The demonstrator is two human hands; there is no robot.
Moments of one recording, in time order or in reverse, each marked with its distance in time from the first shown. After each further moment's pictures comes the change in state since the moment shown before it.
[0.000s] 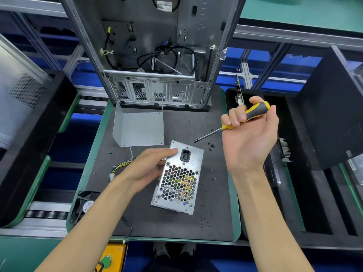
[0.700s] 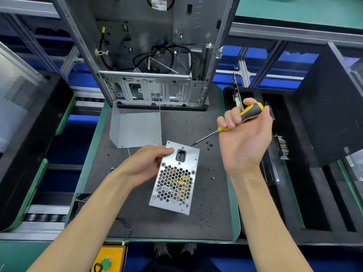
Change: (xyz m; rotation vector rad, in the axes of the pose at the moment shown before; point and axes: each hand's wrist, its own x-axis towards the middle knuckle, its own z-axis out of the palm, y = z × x) left_hand 0.007 0.012 -0.003 -0.084 -0.044 -0.076; right_hand 0.000 0.003 -0.006 -0.025 0.027 0.021
